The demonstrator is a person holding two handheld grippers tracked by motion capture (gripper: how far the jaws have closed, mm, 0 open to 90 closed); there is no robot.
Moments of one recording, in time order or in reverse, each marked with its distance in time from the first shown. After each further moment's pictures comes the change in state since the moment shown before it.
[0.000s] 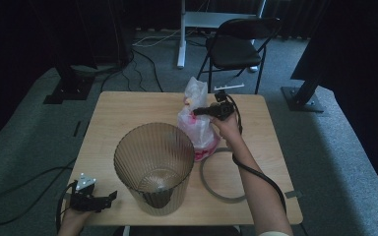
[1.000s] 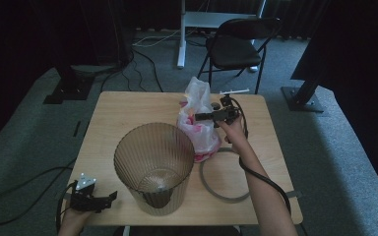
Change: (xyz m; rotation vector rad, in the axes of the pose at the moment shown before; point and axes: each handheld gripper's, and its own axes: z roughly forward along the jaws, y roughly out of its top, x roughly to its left) left arm 0.000 0.000 0.000 0.010 -0.006 -0.011; right arm -0.012 -0.015 -0.013 0.019 0.045 0.074
